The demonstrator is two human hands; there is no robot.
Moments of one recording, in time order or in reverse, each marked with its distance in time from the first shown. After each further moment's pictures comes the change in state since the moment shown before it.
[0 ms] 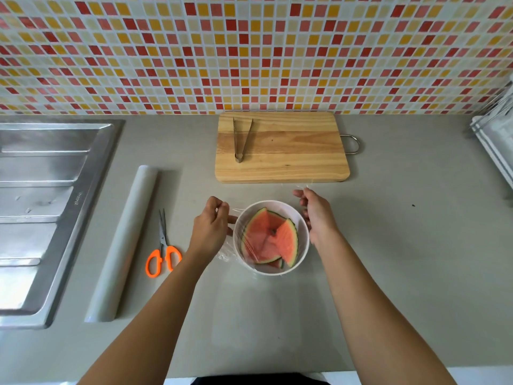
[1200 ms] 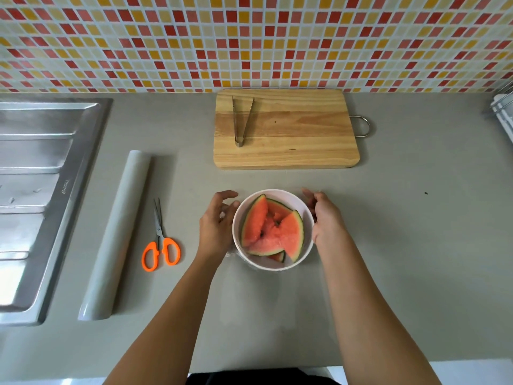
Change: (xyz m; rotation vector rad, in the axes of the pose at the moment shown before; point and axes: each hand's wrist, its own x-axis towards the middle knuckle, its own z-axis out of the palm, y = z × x) left_hand 0.002 -0.029 0.020 -0.105 0.044 0.040; right_hand 0.021 0.028 0.004 0.313 0.132 0.287
